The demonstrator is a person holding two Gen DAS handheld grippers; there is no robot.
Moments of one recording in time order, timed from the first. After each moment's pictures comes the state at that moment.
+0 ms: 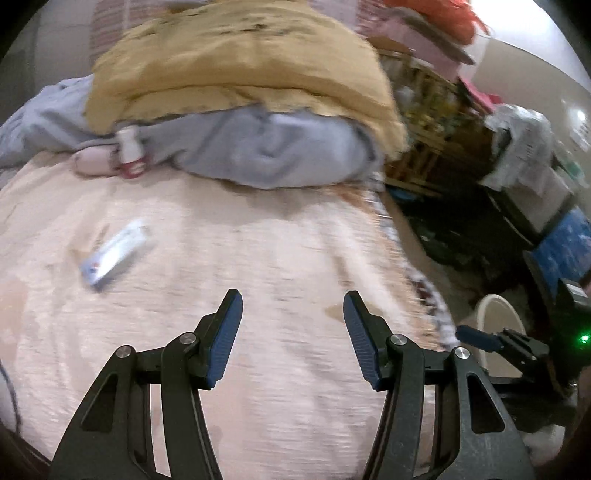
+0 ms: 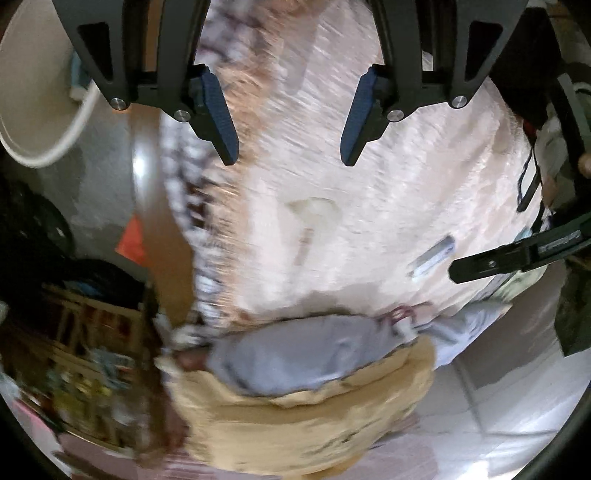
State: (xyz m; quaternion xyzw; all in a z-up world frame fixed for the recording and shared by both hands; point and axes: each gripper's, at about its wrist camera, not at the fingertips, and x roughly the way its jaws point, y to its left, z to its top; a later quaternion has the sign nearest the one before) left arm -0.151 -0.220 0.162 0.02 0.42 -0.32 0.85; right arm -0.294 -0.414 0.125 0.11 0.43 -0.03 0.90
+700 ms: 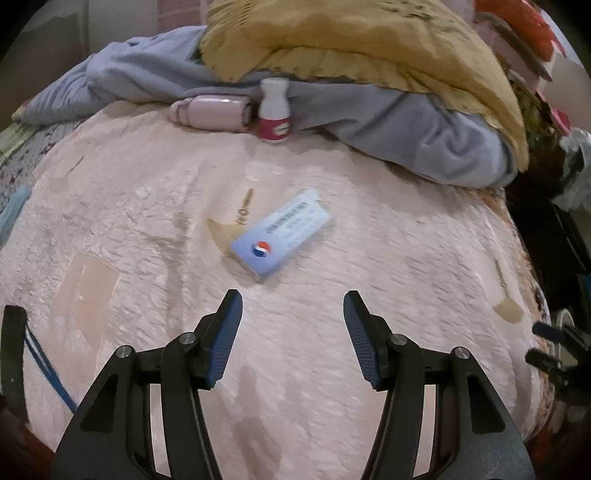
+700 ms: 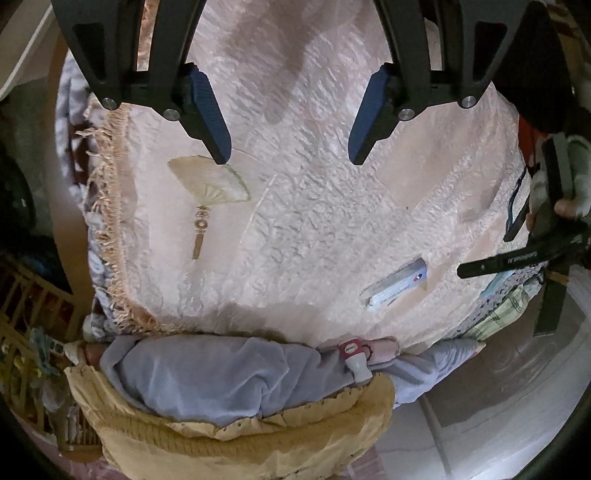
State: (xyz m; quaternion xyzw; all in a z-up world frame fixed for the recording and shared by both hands) left arm -0.041 -0.080 0.097 0.03 0.46 -0.21 0.86; right arm -0.220 -0.362 0.095 0.09 0.47 0.04 0.88
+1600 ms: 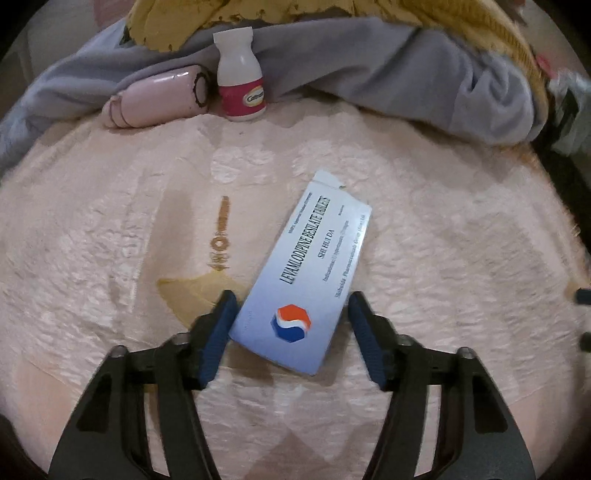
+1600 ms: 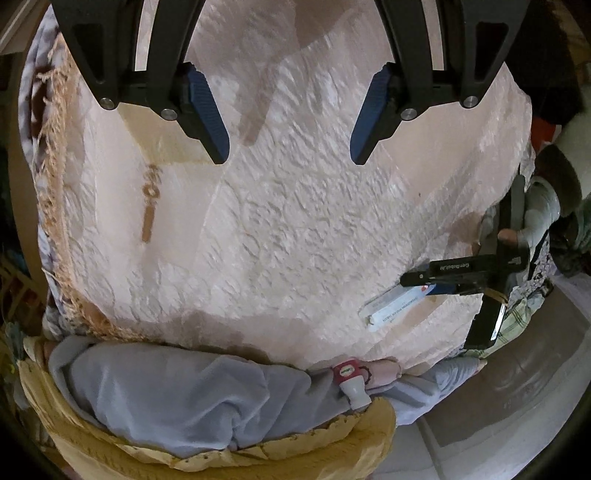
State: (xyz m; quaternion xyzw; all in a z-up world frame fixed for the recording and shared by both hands) left arm 0.042 -0.117 0.021 0.10 0.47 -0.28 0.83; right arm -0.162 -0.344 0.074 0.08 0.50 0.05 0.86
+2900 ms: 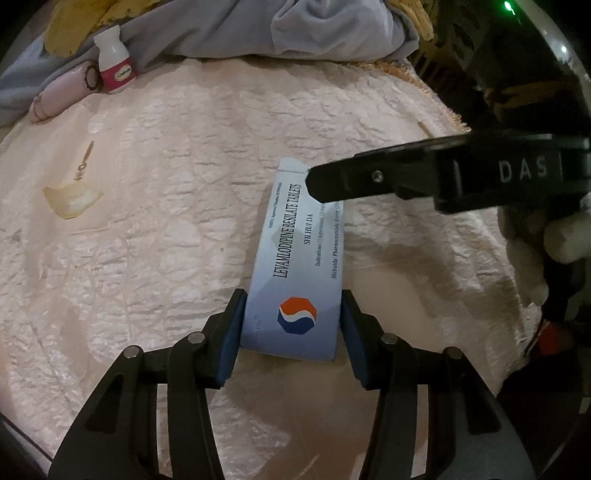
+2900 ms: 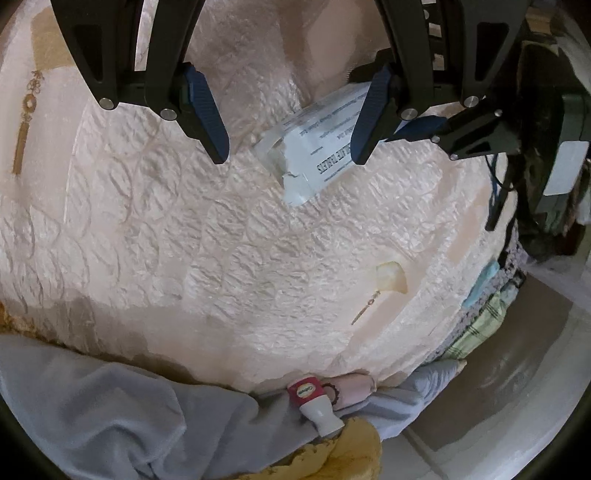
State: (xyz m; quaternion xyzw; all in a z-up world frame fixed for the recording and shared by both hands) left arm -0.101 -0.157 0.039 0.13 0.51 -0.39 0.75; right arm -0.084 -0.303 0.051 0.15 0.53 0.13 0.82
